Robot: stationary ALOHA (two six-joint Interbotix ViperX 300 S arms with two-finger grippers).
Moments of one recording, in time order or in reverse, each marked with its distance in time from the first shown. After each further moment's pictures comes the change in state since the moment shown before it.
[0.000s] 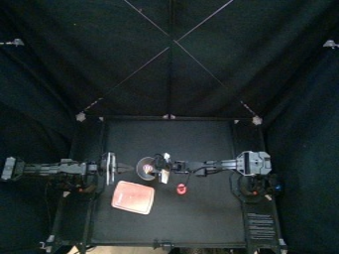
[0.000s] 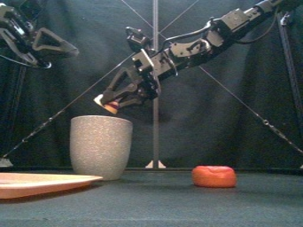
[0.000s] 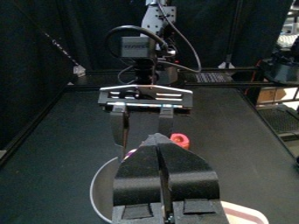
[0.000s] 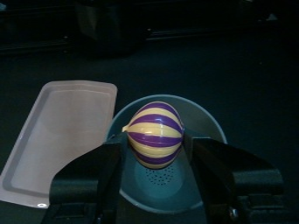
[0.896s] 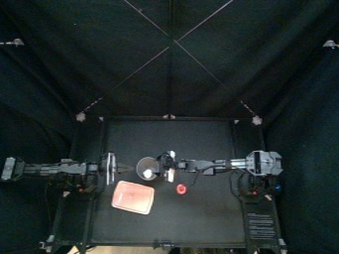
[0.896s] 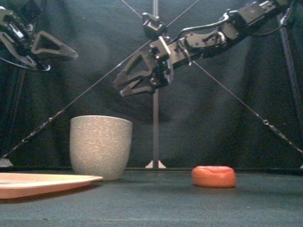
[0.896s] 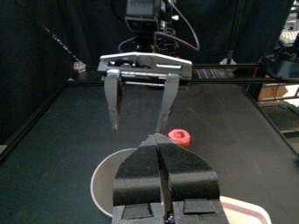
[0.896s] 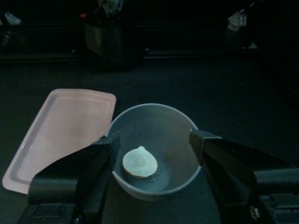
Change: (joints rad) left arm 0.003 0.000 0.014 0.000 -0.005 0.000; right arm -0.012 -0.160 0.133 -0.069 -0.064 -0.002
